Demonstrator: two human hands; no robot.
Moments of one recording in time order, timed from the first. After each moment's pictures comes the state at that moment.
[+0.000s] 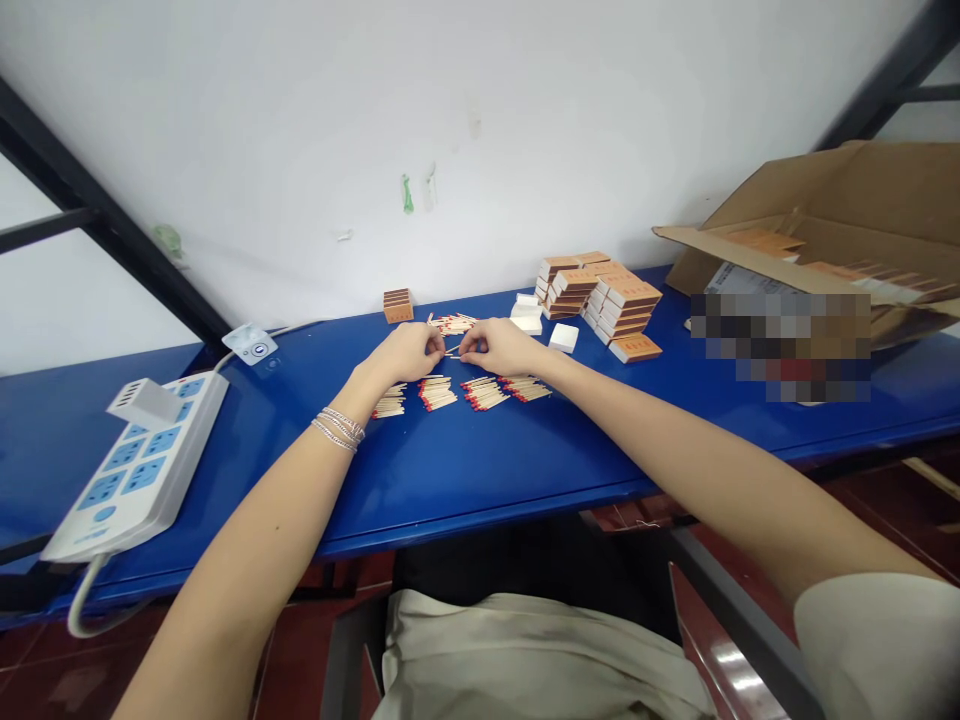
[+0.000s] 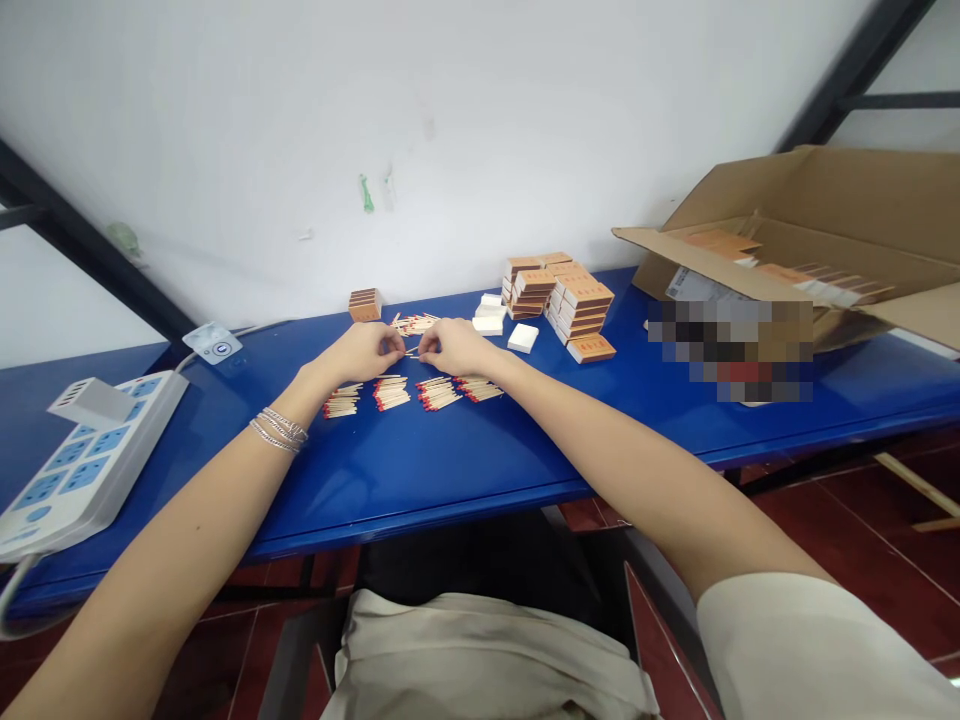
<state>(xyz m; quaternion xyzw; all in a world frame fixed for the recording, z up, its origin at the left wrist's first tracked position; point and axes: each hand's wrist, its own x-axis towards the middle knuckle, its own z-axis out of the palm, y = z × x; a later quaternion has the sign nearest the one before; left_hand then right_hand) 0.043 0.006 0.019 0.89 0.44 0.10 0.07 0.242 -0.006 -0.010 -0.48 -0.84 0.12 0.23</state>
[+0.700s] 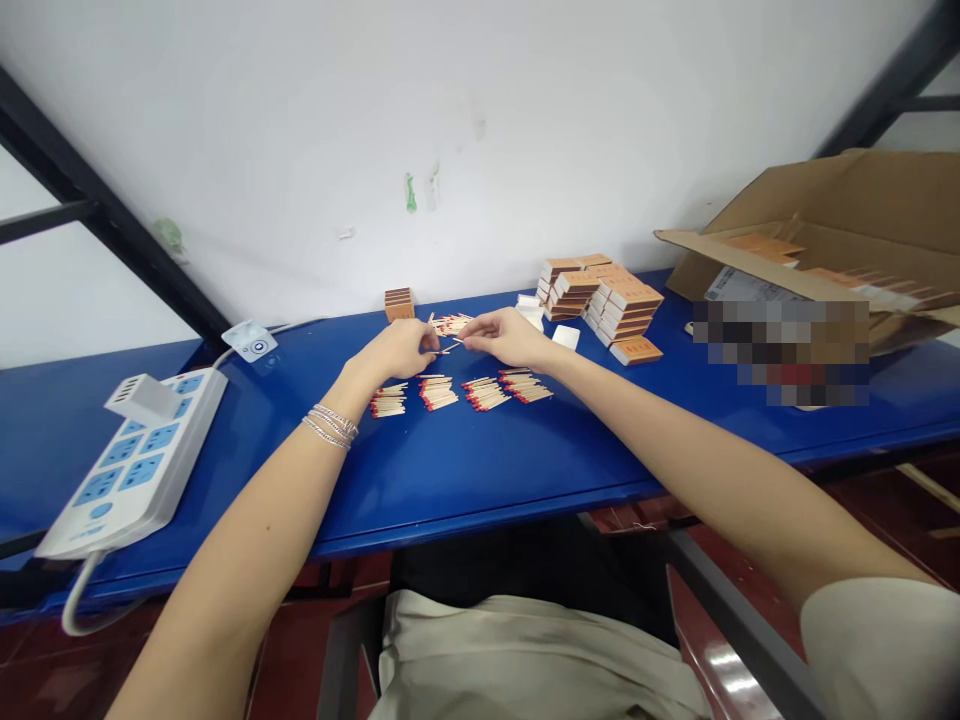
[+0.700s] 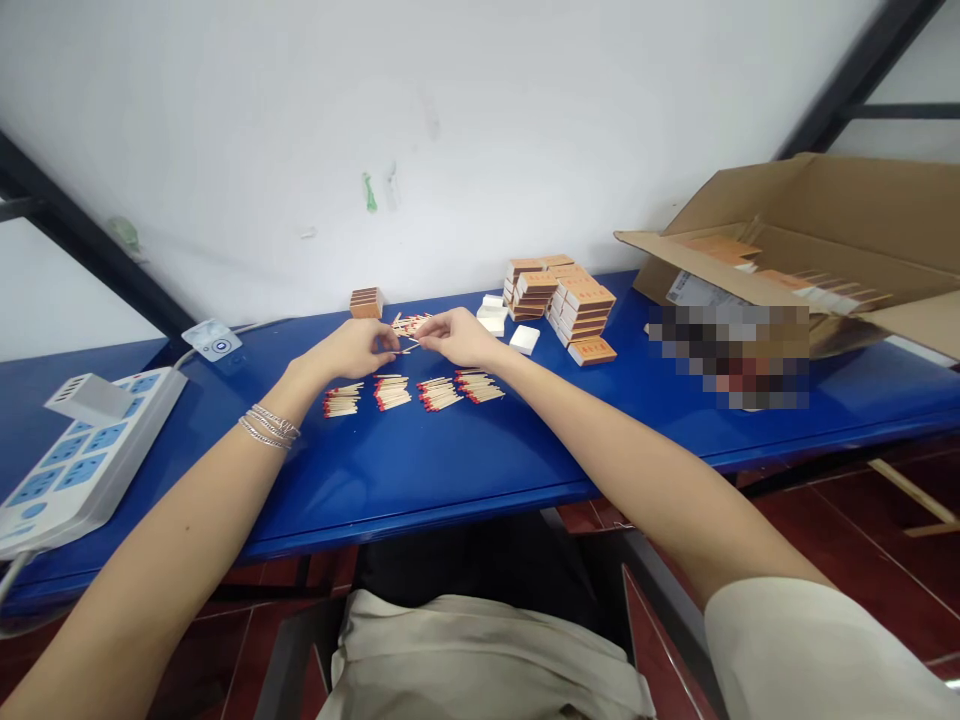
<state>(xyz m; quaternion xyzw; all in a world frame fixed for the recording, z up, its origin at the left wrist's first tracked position) 0.033 0.007 0.026 0.89 0.45 0.08 0.06 0.240 -0.012 -0.004 -0.47 -0.71 0.36 0.38</state>
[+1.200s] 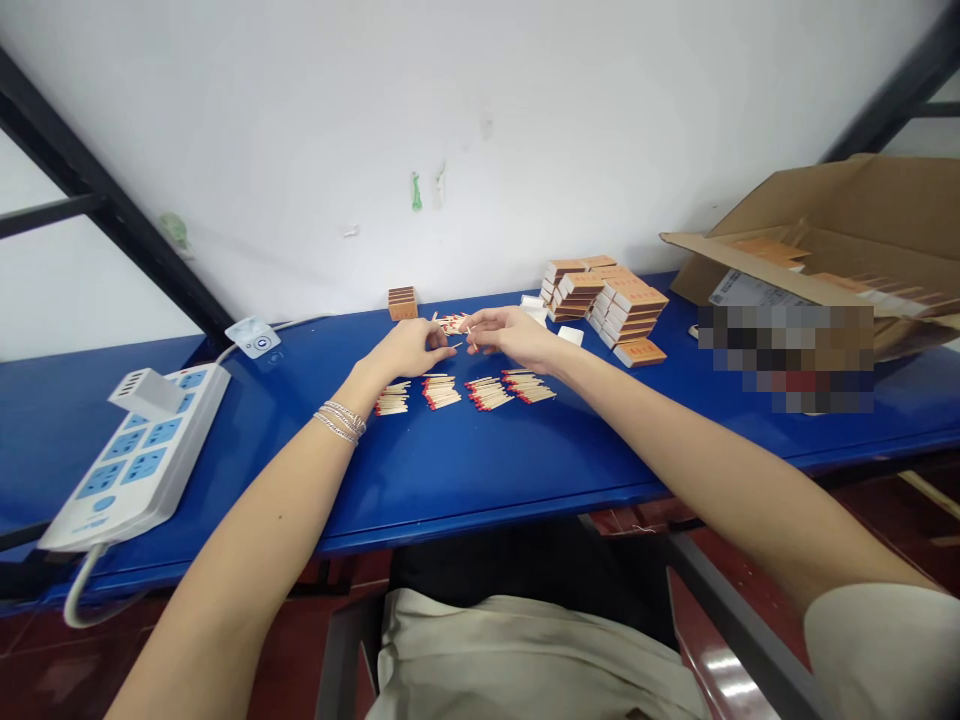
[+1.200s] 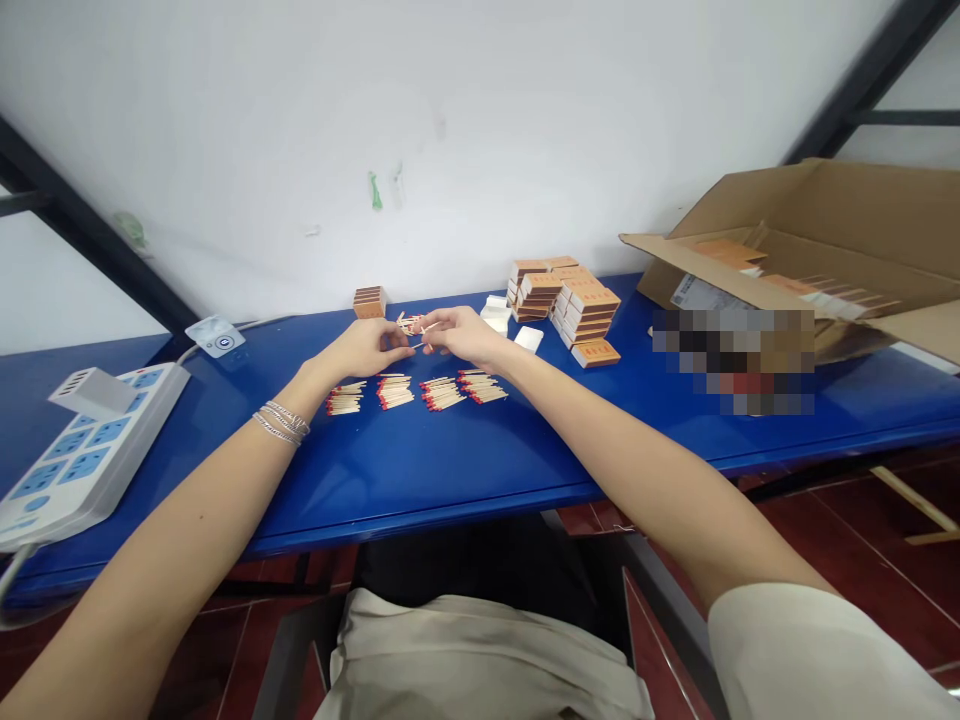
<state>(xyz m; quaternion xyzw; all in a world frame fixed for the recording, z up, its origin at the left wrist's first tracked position) 0.037 0.011 0.013 0.89 0.43 0.14 0.09 0.239 -0.020 0.004 -0.45 -0.64 0.47 0.41</state>
